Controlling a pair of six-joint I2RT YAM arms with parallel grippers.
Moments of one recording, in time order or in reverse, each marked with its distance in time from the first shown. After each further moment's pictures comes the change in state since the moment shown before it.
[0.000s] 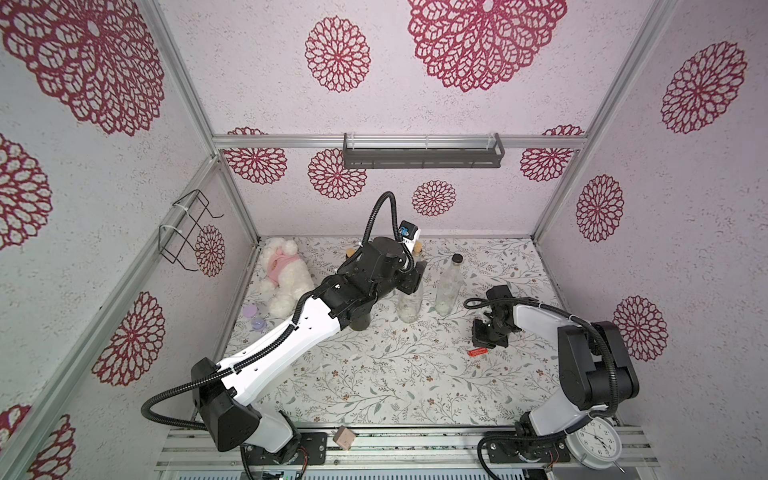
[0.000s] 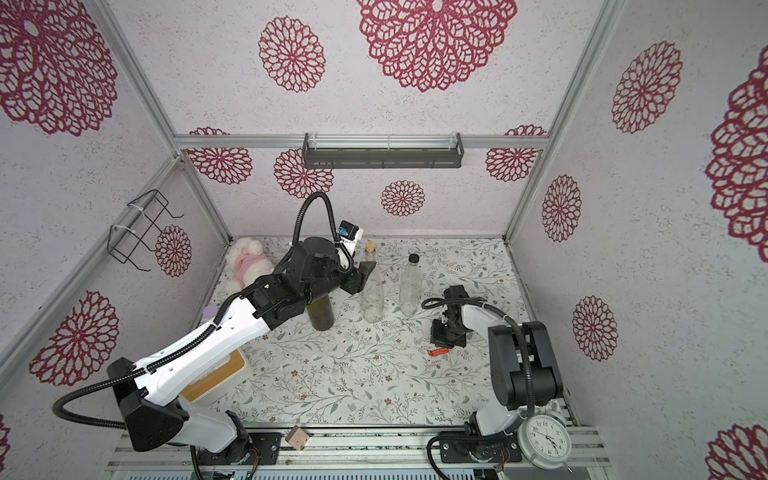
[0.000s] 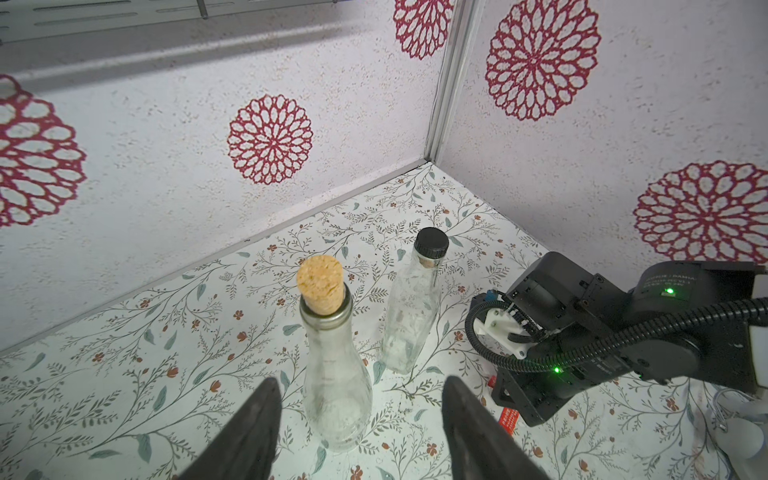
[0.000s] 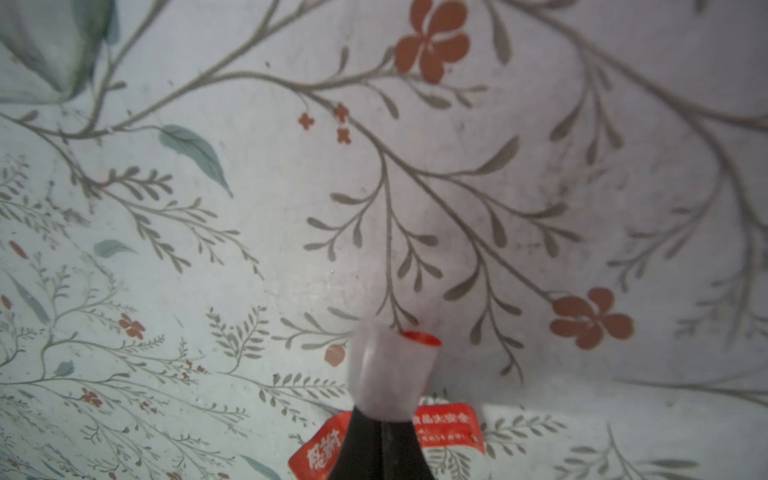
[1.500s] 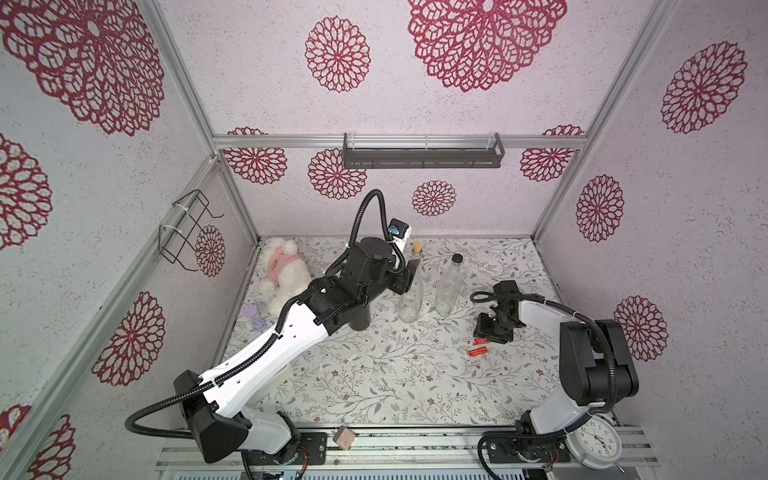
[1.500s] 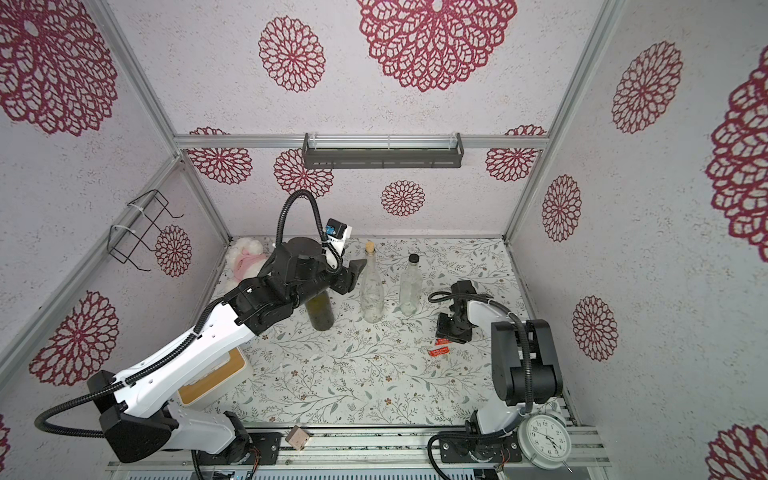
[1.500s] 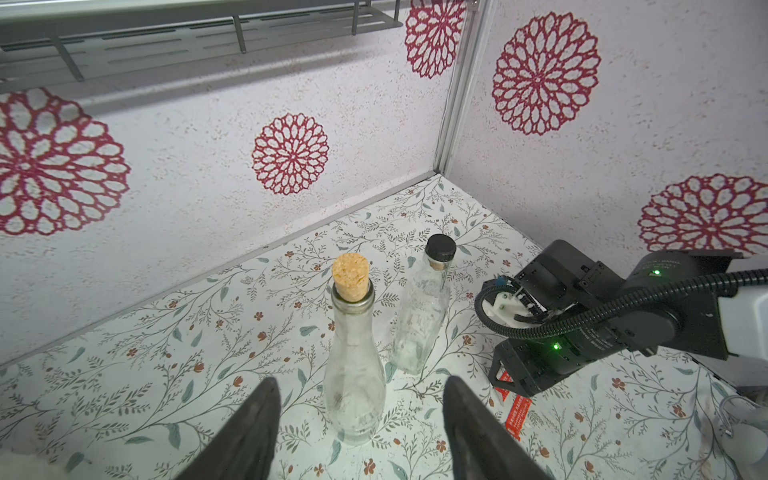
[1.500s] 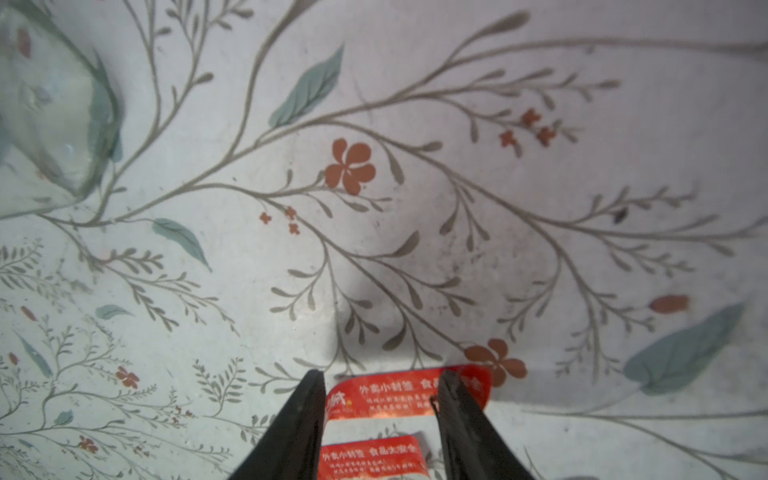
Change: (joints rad) left arm 0.004 -0.087 -0.002 -0.040 -0.042 0.015; right arm -0.068 0.017 0.036 0.027 0.041 -0.015
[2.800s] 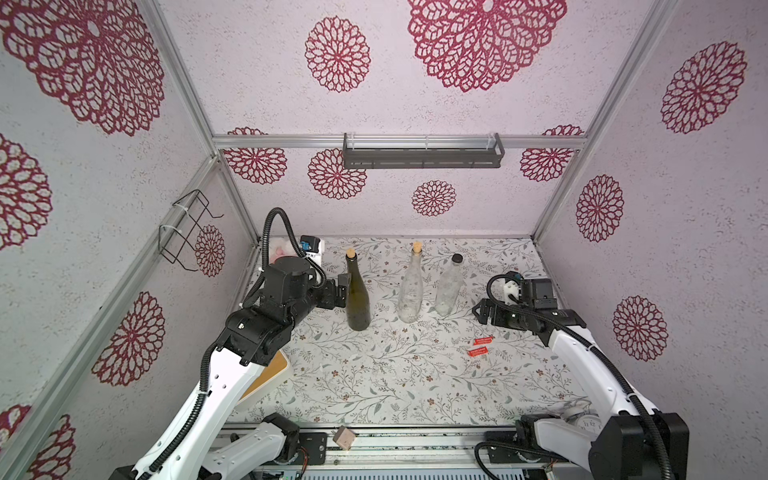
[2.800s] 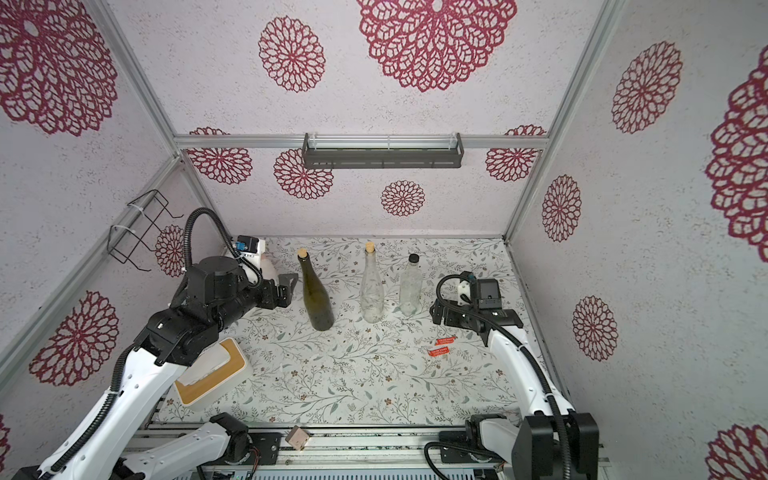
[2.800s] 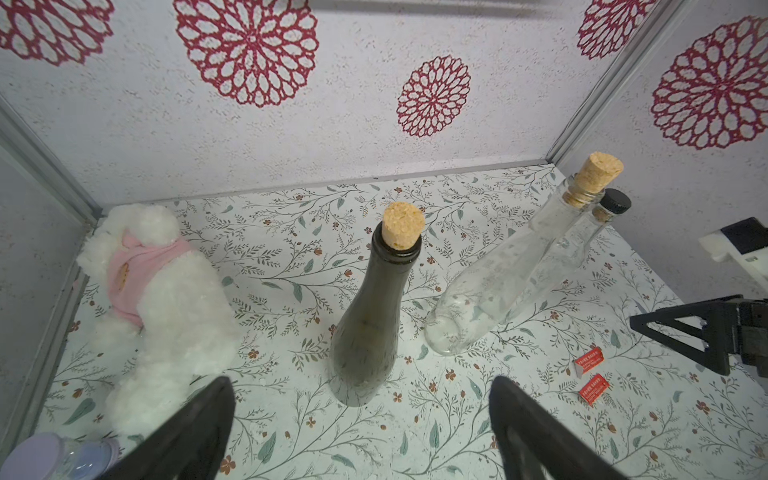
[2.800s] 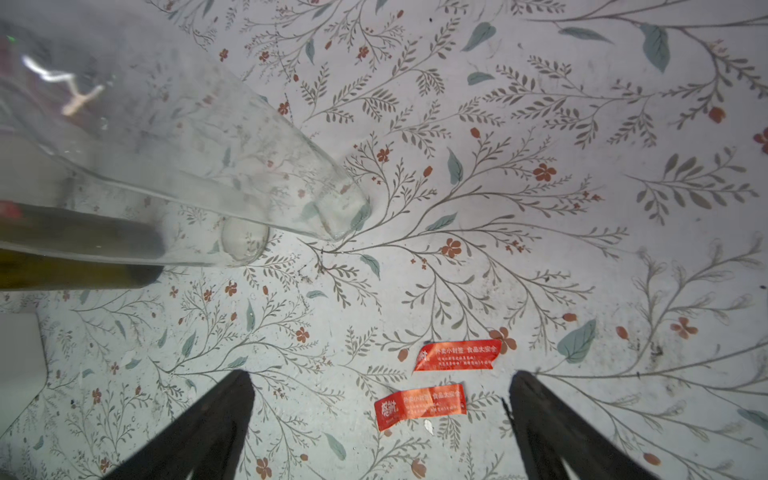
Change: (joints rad) left arm 0.348 -0.368 -0.245 -0.236 0.101 -0.098; right arm -0.009 -0.505 -0.075 0.066 -0.108 -0.040
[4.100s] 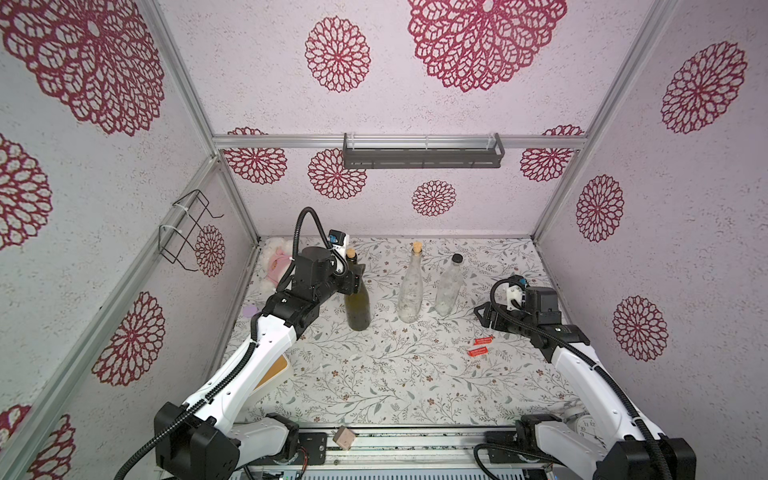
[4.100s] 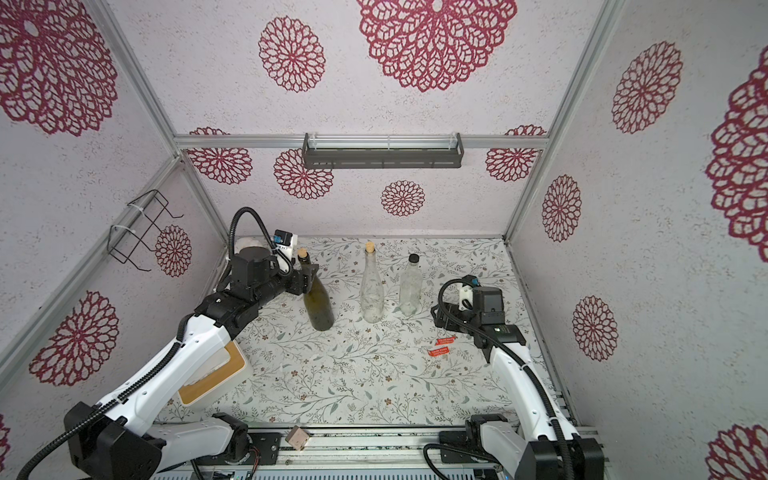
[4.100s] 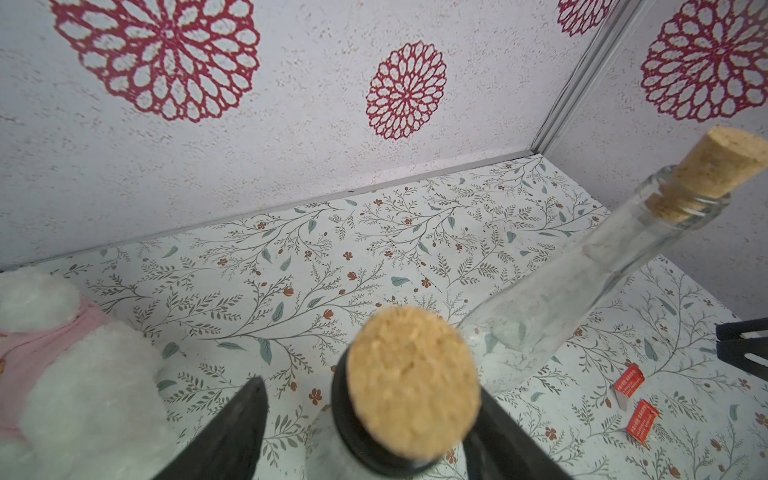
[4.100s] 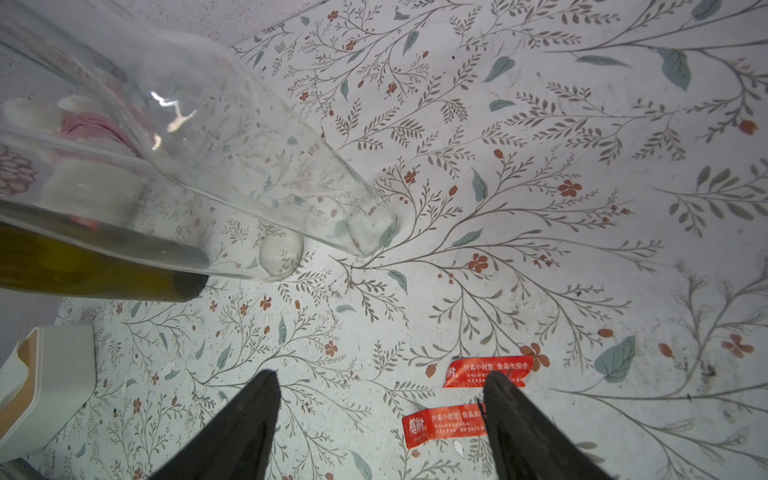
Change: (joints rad) left arm 0.058 0.218 -0.145 0.410 0.146 0.118; right arm 0.000 -0.100 -0.110 0.124 -0.035 0.069
